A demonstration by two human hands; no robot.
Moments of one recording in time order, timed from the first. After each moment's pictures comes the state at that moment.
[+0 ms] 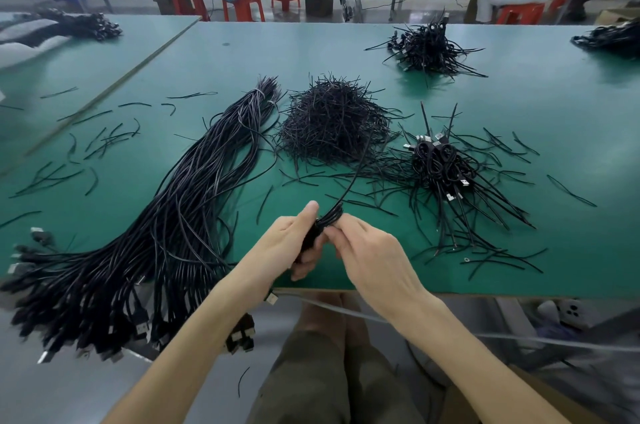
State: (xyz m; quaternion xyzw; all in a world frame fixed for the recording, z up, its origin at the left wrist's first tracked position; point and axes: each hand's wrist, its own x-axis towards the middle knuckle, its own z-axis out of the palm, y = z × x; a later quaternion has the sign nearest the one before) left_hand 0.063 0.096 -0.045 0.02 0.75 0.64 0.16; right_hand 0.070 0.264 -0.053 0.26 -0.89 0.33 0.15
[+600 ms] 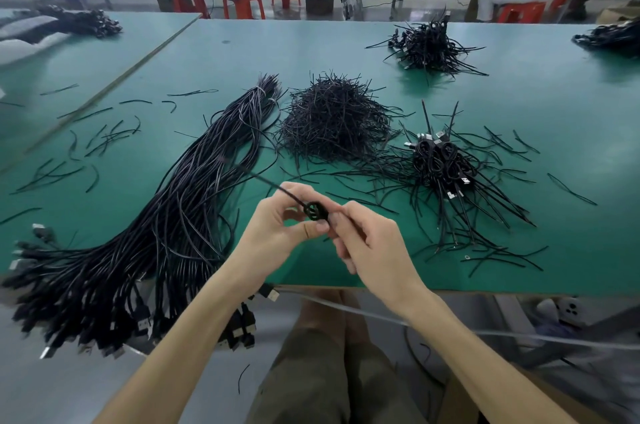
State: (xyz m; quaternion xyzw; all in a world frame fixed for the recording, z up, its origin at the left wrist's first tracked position) left_hand 0.064 0.090 -0.032 0.13 0.75 0.64 -0.05; right_hand 0.065 0.262 -0.050 0.20 -0.79 0.57 0.04
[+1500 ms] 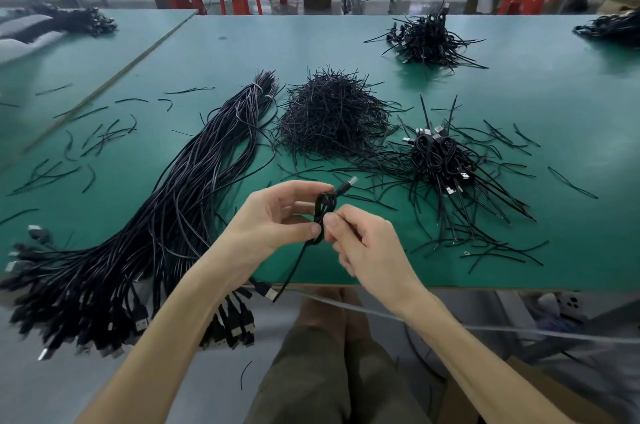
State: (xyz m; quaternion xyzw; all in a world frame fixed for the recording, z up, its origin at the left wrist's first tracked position) left_hand 0.061 0.075 -0.026 0.12 0.71 0.69 0.06; right_hand 0.067 0.264 -0.055 0.18 -0.79 0.59 0.00
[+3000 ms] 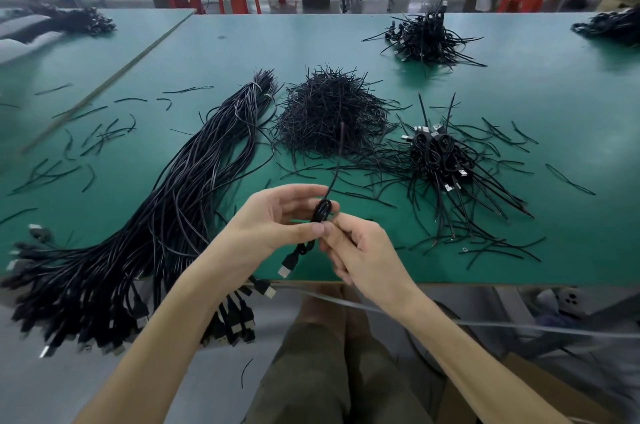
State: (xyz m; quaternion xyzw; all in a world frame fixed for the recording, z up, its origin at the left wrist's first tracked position) left_hand 0.069 0.077 -0.017 0.09 0.72 0.68 0.11; right_hand 0.073 0.260 -0.063 0.17 -0.72 0.67 -0.08
